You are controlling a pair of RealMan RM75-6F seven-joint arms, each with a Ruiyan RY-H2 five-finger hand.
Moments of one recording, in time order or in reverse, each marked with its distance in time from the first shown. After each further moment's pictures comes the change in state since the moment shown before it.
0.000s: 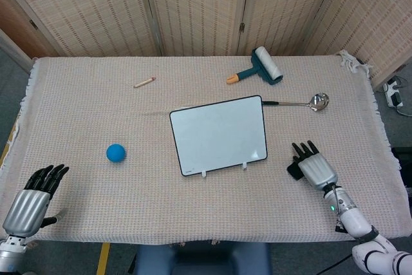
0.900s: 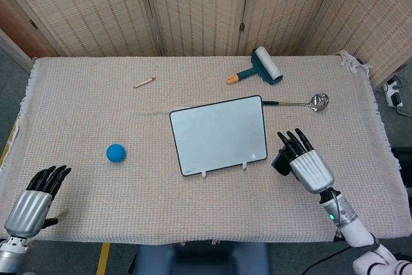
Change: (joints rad) left arm -0.004 0.002 0.008 -0.005 0.010 -0.007 -0.001; right arm -0.036 -0.006 -0.005 -0.086 -0.275 0.452 0.135
